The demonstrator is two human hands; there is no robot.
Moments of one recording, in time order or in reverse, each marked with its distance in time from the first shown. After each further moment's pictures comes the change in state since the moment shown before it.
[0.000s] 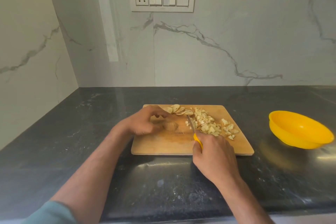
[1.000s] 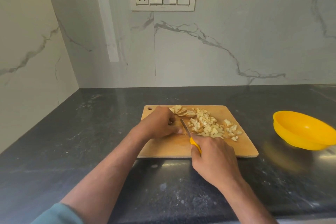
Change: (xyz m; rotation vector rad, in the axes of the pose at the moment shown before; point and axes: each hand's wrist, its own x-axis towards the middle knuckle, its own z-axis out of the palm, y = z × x) left_hand 0.029 0.028 0.028 0.263 0.157 -0.108; right_hand 0.003 -0.003 0.002 0.043 -0.030 -0.073
